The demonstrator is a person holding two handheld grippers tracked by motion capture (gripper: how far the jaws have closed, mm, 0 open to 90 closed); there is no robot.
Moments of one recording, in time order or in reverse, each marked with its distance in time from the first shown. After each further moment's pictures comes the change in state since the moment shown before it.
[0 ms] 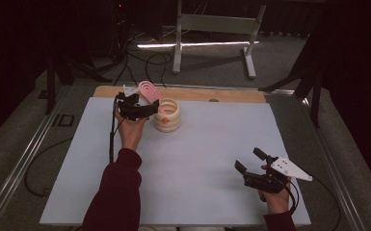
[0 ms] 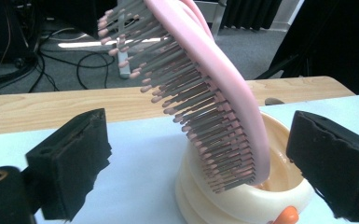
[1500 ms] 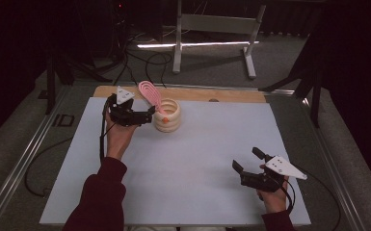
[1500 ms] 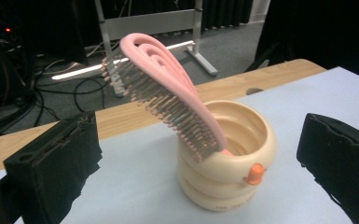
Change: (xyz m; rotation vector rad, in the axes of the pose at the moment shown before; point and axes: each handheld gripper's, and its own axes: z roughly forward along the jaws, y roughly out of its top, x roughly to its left) left arm -0.004 0.004 -0.051 -0.032 -0.071 0.191; right arm 0.004 0.000 0.007 0.037 -0.034 -0.047
